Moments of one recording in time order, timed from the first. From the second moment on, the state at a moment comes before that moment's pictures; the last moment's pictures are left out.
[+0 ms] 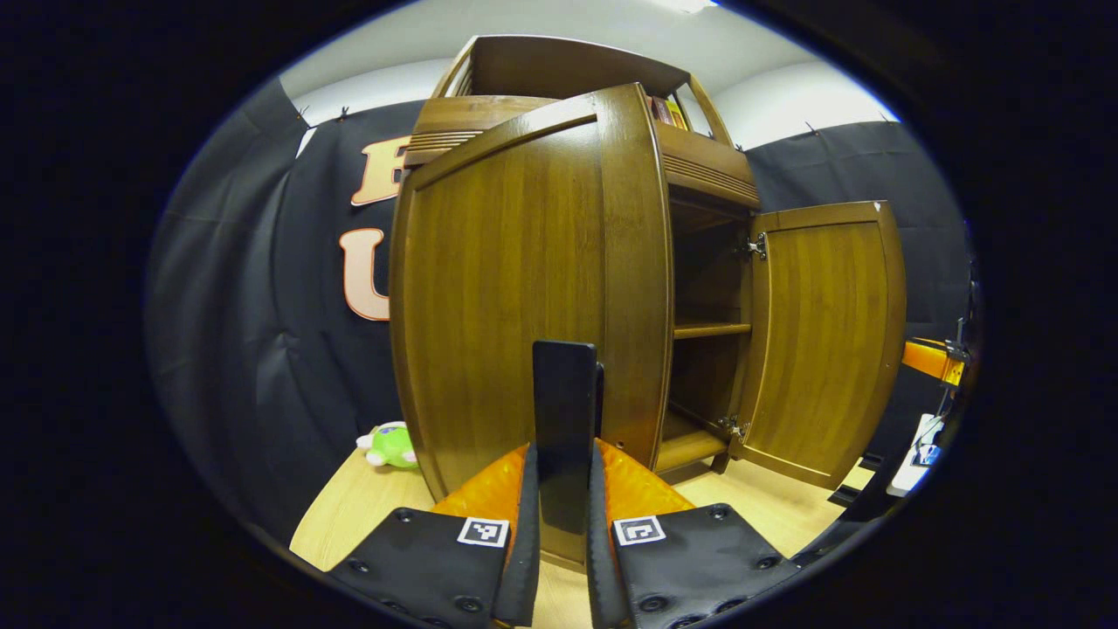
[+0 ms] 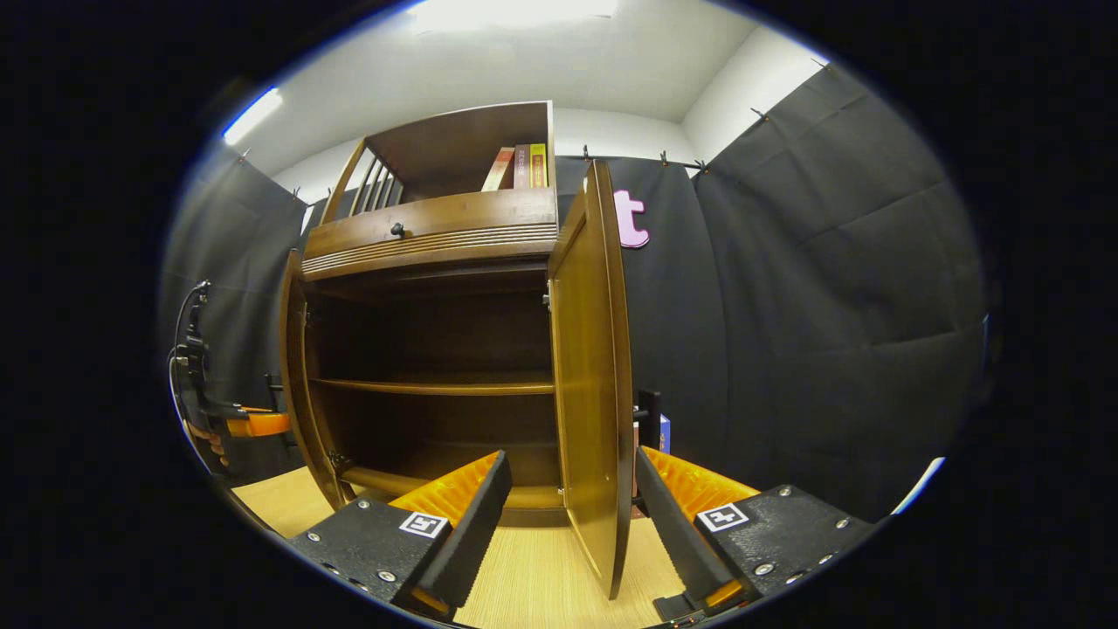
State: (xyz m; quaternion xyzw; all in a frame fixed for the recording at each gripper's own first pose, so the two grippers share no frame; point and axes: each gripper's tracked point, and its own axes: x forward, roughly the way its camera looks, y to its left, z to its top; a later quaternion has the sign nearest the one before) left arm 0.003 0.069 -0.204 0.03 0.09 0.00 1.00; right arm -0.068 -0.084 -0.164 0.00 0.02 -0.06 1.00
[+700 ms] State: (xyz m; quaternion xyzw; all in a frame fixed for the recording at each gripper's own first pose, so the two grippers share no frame) left arm -0.053 0.136 -0.192 0.04 0.07 0.07 0.99; right arm -0.059 -0.049 -0.166 -0.01 0.02 -0.03 1.00
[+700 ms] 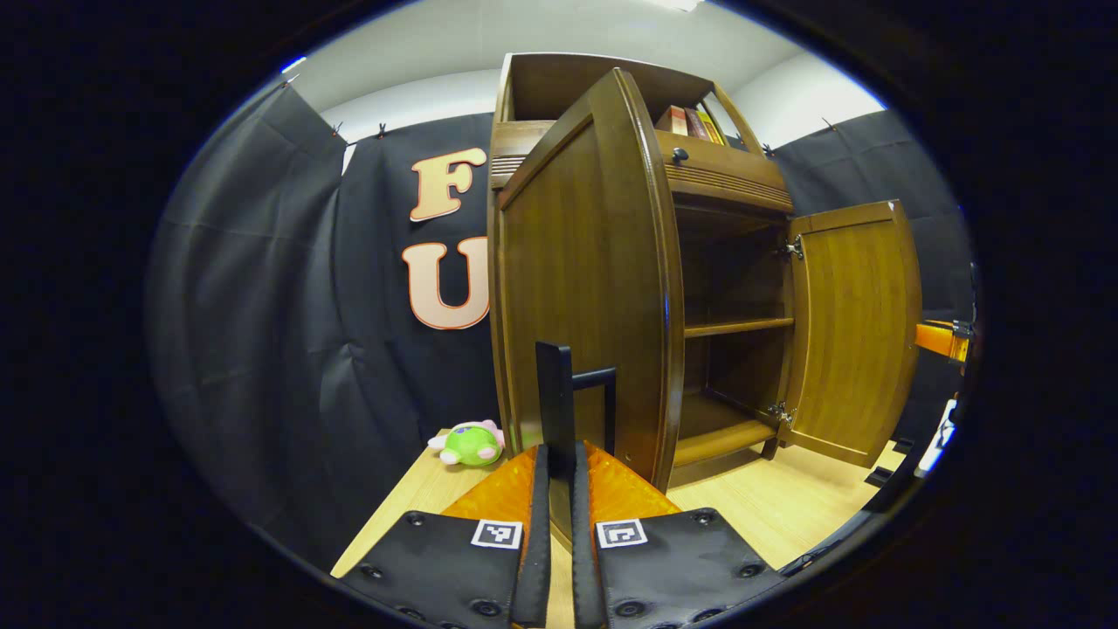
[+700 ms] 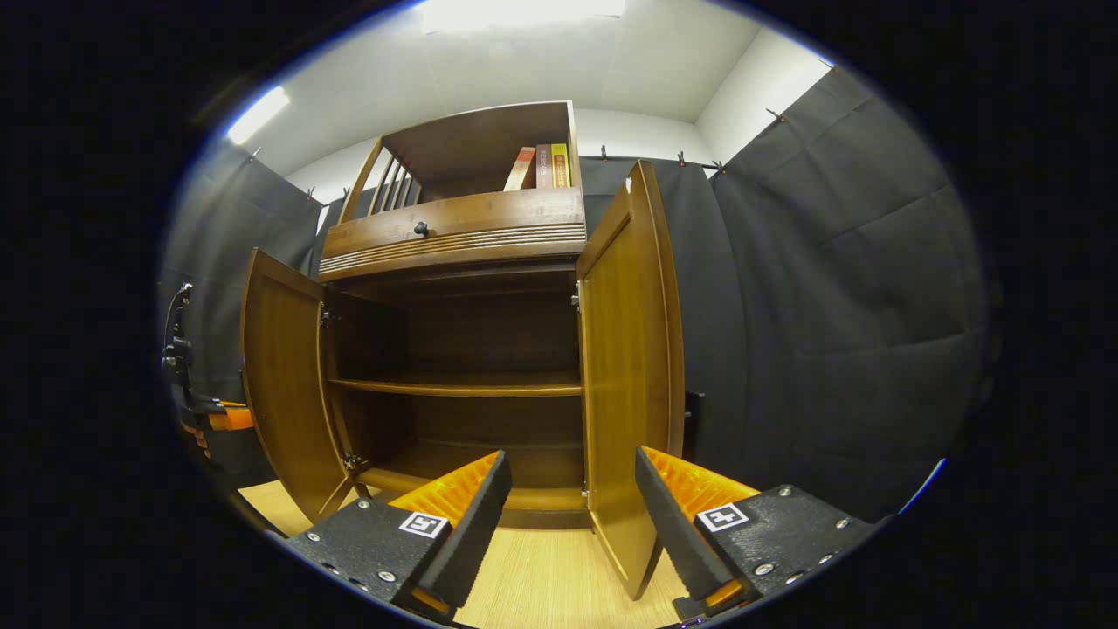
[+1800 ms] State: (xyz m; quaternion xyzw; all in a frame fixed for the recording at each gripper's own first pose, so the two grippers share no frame) left arm -0.081 0.196 -0.187 0.04 0.07 0.11 0.99; right arm -0.050 -0.012 -0.166 -0.01 0.02 0.00 1.00
